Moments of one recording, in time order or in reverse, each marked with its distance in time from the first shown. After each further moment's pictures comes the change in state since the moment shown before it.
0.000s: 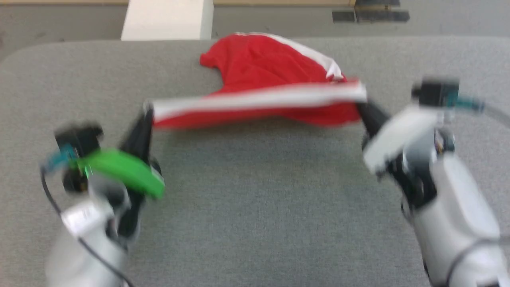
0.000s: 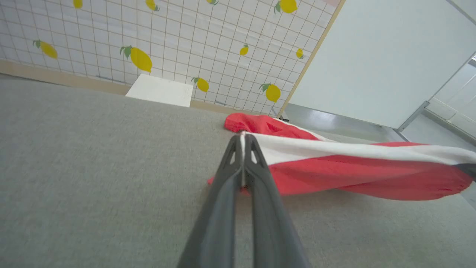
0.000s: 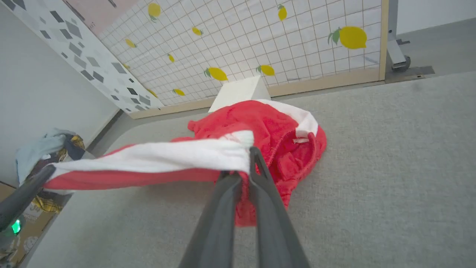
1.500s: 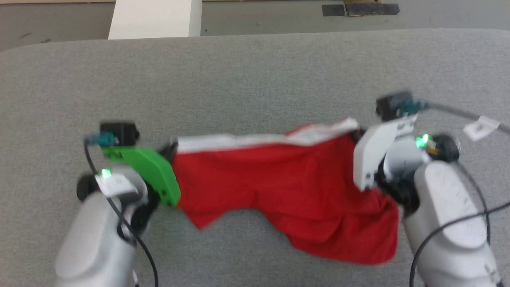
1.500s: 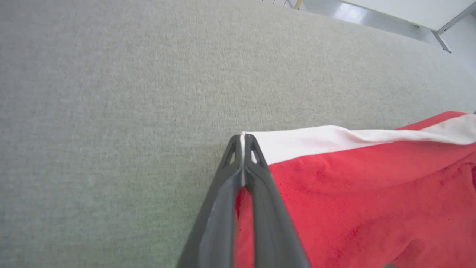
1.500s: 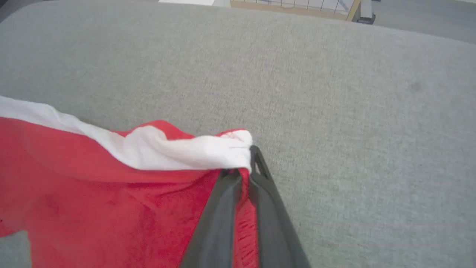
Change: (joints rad) left arm 0.063 -0.064 0.035 -0.097 0.134 0.099 0.492; right arm 0.095 0.062 -0.046 -0.131 -0.440 0.000 0.346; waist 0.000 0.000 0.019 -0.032
